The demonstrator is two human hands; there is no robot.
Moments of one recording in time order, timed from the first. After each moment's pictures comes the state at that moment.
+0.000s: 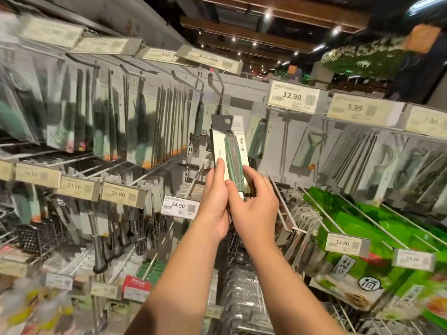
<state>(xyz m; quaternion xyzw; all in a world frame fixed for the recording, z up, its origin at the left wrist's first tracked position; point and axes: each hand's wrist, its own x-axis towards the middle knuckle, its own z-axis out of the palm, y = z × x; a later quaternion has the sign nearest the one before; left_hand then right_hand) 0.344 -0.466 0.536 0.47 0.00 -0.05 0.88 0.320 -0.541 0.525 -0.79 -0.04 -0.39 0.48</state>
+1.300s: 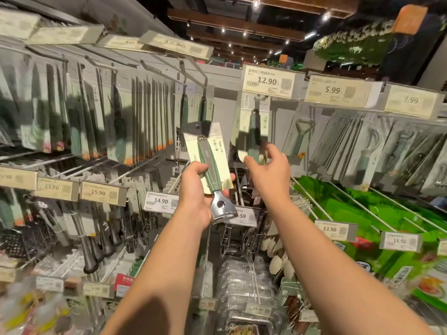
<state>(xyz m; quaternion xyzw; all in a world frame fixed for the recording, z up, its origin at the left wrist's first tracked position) 0.343 -0.469 0.547 0.38 0.07 -0.09 0.92 0.372 -0.620 0.558 -0.84 0.05 -0.31 0.45</state>
